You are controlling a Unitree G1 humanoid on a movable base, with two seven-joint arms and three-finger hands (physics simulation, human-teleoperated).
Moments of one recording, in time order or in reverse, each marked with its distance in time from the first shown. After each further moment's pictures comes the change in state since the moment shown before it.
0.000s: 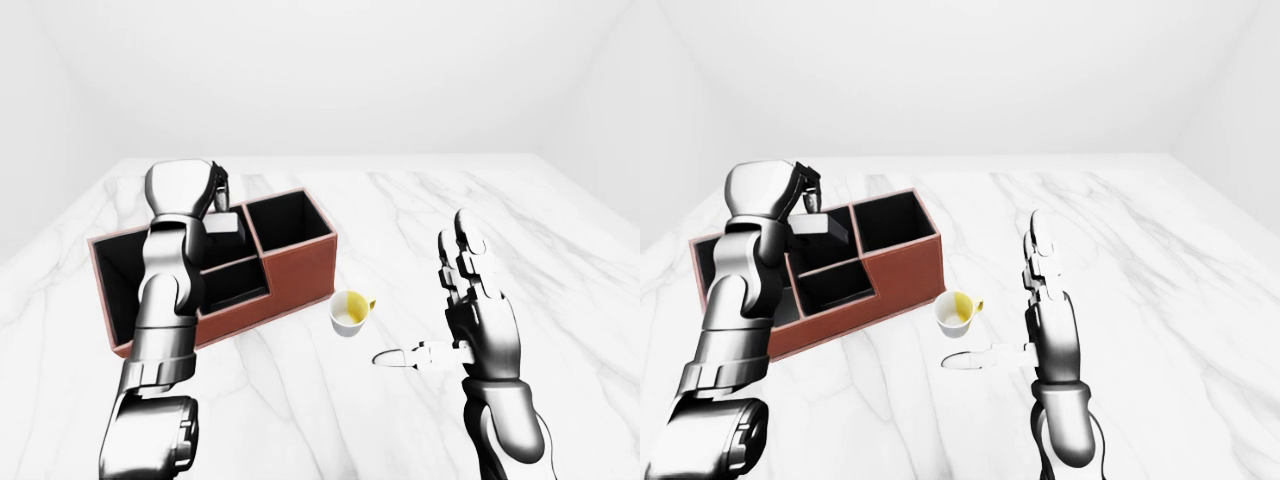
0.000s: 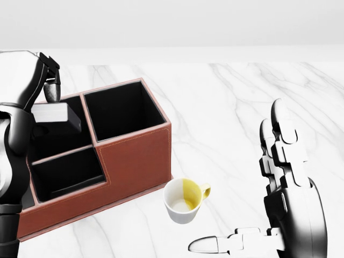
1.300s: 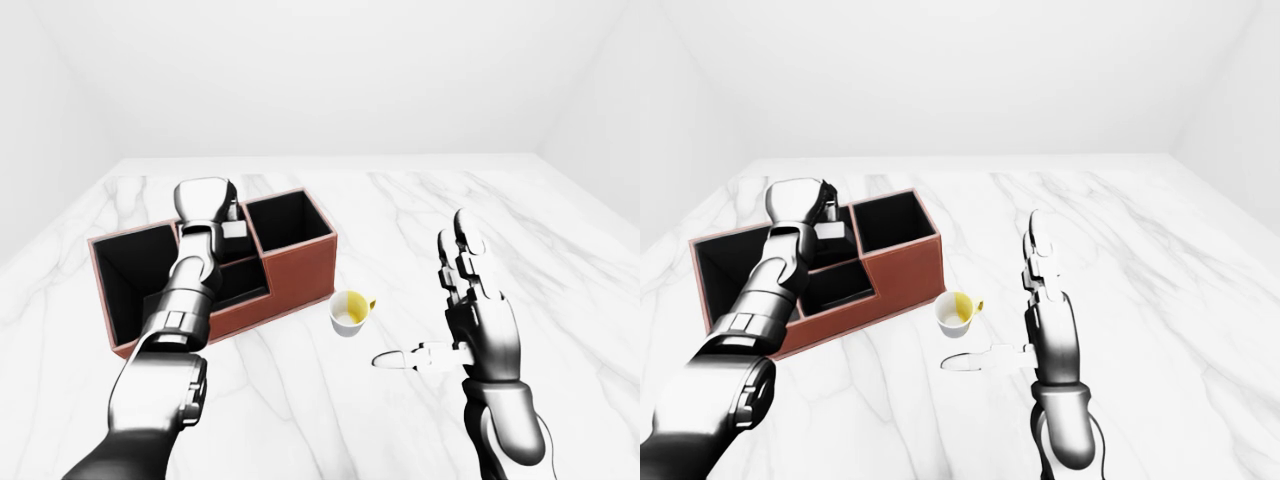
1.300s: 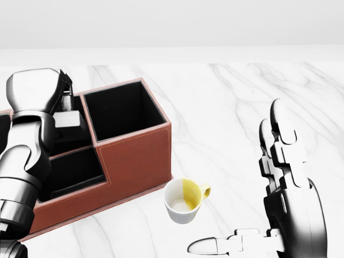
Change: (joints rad) left arm -0.246 0.001 -0.097 0.719 -0.037 0.000 0.398; right arm 0.005 -0.002 0.006 -0.008 -0.009 0.000 0.001
